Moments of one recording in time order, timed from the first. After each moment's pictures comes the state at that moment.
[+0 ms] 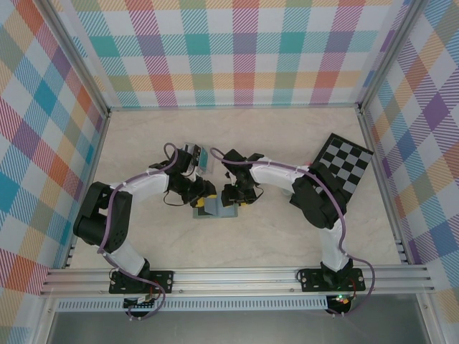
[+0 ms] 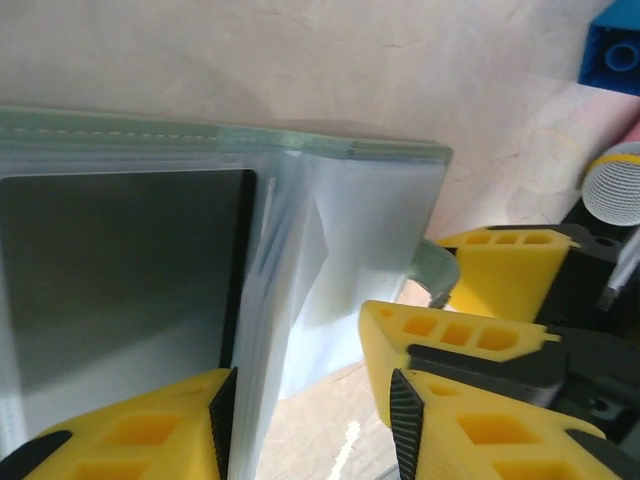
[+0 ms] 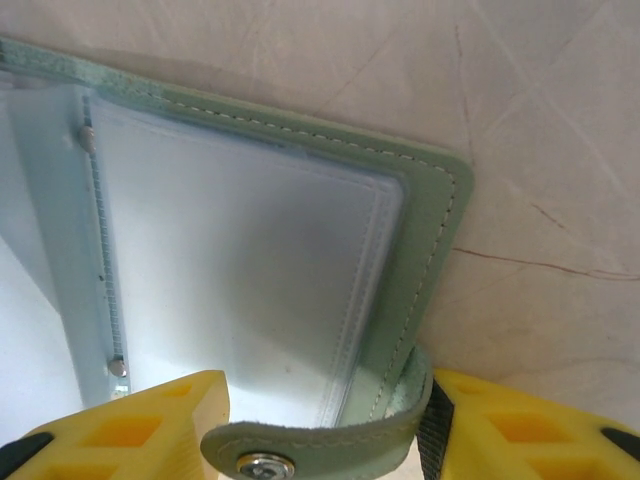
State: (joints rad) left arm -0.38 1.64 0.93 -0.50 0.61 -0.76; right arm 0.78 2.03 1.42 -0.79 -0.27 0.54
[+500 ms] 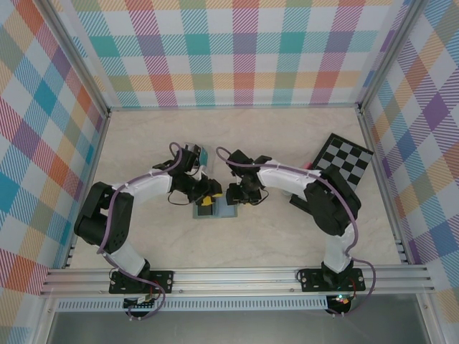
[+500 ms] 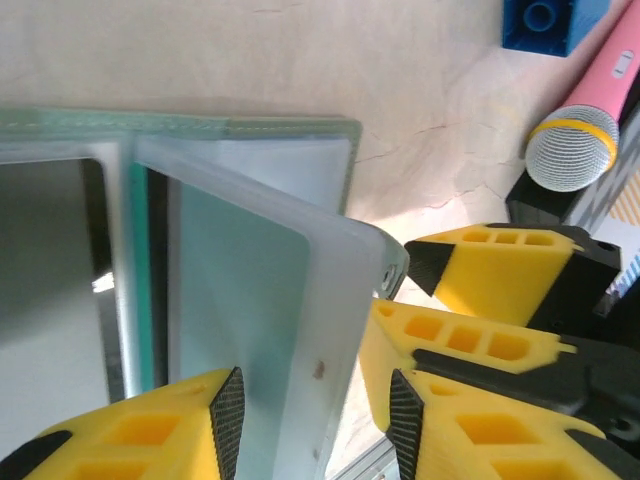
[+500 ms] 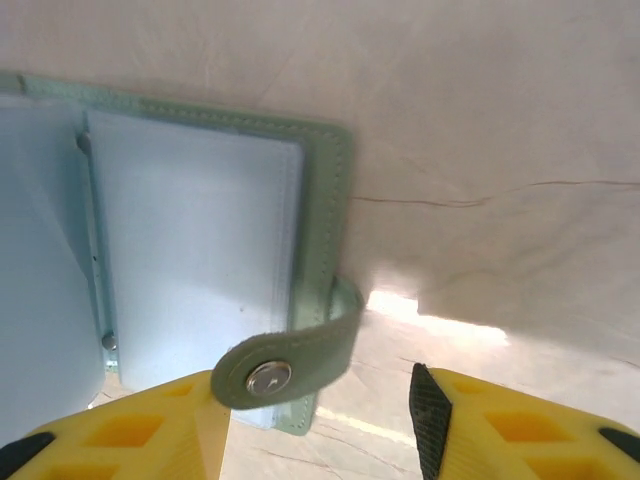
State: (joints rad) left arm -0.43 1.64 0.95 -0.43 0.65 -0.79; right arm 0.77 1.87 1.30 -0.74 -0.14 0.61
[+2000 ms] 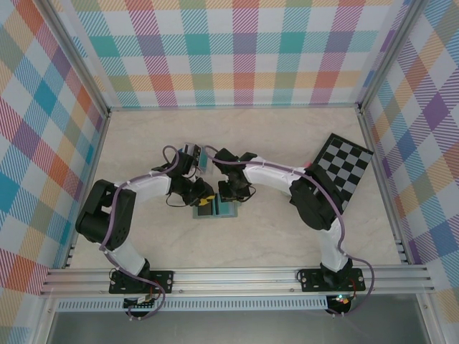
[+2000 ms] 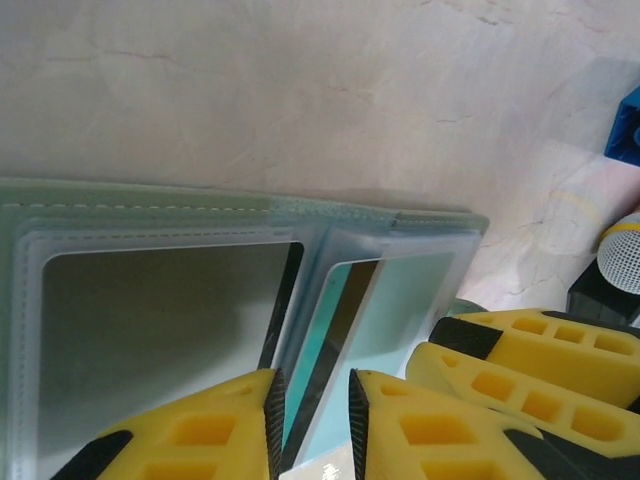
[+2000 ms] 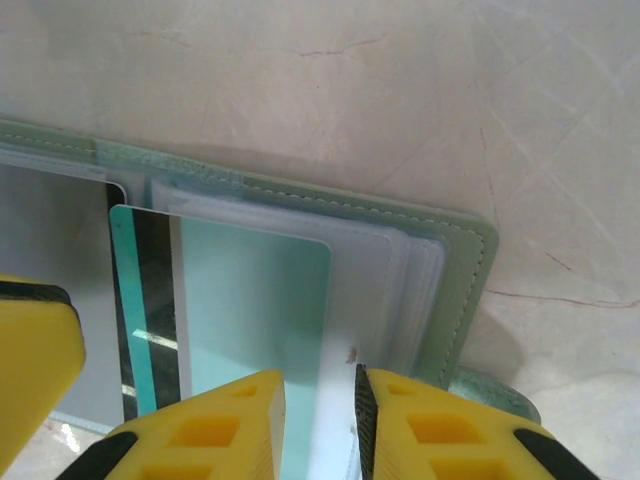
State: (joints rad) left arm -0.39 1.67 0.89 -0.39 0.53 -0.87; right arm 0.83 2.05 1.51 -0.81 -0.14 0.63
